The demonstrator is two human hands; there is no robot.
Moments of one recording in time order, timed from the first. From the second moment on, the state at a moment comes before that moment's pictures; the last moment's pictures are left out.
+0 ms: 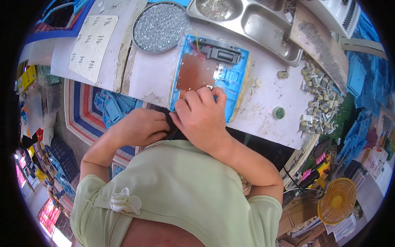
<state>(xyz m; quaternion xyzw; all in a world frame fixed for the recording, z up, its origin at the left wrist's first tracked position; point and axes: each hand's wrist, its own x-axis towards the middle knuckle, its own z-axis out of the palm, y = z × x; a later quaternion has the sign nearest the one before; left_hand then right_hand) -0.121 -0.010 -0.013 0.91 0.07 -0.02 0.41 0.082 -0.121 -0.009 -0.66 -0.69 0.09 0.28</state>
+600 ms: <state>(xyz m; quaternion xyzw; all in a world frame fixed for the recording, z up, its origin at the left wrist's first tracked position) -0.085 0.023 -0.022 0.91 0.04 0.16 0.39 0.459 0.046 0.081 -0.64 -0.61 -0.36 0.30</state>
